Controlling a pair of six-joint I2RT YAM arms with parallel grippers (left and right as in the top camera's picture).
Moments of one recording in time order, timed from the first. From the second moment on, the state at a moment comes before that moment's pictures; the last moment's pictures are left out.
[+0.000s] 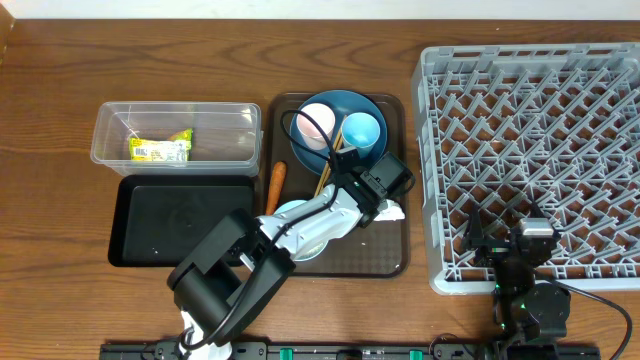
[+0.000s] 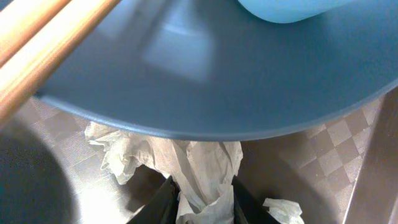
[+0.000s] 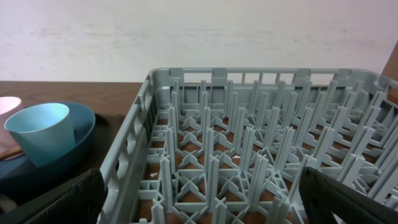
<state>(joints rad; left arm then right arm) -0.83 1.94 1.18 -0.48 -0.27 -1.11 0.04 0.01 0.01 -0.07 0.04 0.02</state>
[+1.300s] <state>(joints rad) -0.83 1.84 1.18 -0.56 -0.32 -1.08 0.04 0.01 0.01 -0.07 0.04 0.02</state>
